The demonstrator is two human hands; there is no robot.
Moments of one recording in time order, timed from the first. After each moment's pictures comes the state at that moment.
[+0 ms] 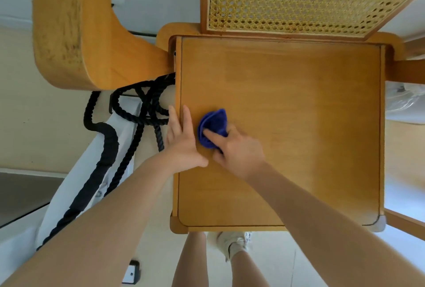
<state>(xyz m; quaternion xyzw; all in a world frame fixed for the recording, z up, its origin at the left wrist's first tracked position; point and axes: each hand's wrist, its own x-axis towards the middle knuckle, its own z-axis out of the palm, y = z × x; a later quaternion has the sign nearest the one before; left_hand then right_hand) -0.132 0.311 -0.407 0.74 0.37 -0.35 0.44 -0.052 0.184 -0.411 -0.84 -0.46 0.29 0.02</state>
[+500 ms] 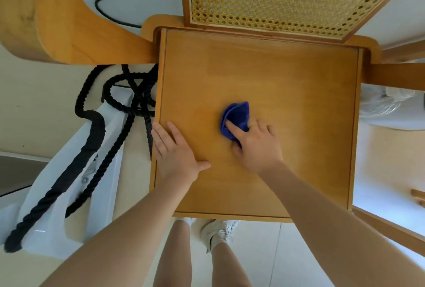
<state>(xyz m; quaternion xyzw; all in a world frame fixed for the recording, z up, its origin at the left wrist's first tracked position) -0.135 0.226 -0.408 0.79 0.48 -0.30 0.25 -0.012 0.109 -0.414 -0.88 -0.45 0.17 0.00</state>
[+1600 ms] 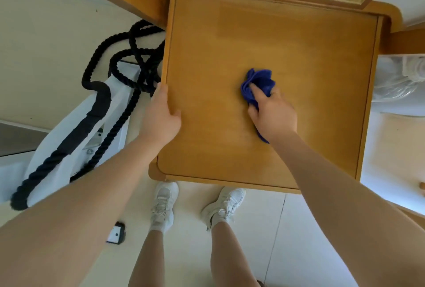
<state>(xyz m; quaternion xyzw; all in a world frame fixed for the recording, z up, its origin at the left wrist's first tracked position) -0.173 0.257 -0.394 0.76 0.48 -0.11 0.43 -0.013 0.096 -0.412 -0.91 -0.35 0.23 -0.02</state>
